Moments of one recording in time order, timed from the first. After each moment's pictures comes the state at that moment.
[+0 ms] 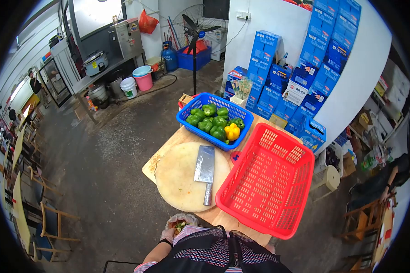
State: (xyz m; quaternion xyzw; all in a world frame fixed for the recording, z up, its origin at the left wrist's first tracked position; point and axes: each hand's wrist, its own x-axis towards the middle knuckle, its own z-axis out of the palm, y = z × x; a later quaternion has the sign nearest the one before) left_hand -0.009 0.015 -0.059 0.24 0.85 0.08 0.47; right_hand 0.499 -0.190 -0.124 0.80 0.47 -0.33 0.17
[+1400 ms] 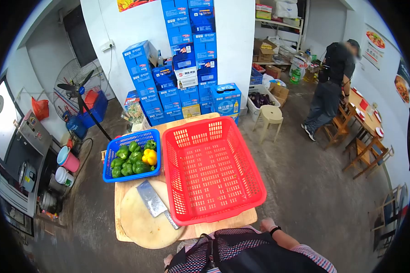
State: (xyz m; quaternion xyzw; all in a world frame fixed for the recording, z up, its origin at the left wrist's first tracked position) left_hand -0.050 0.110 -0.170 0.73 0.55 -0.32 0.26; right_hand 0.437 -0.220 -0.083 0.87 0.39 -0.30 0.05
